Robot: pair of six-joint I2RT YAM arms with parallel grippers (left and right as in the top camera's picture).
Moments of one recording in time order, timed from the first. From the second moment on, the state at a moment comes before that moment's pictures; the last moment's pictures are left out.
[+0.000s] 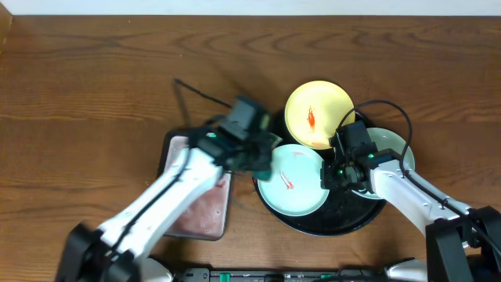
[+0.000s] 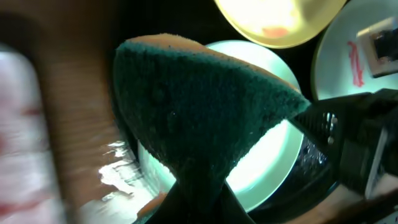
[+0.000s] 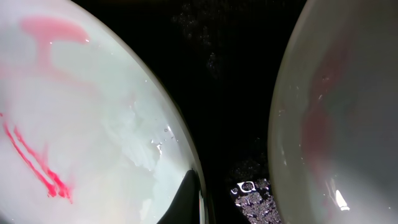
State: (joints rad) left arm -0.63 1.54 1.12 -0.74 0.21 -0.56; right arm 0.31 1.54 0.71 -0.51 -0.19 0.37
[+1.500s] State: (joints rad) left arm -0.81 1.92 1.18 -0.41 0.40 -0.83; right arm 0.31 1.55 0.72 -0.51 -0.18 0.37
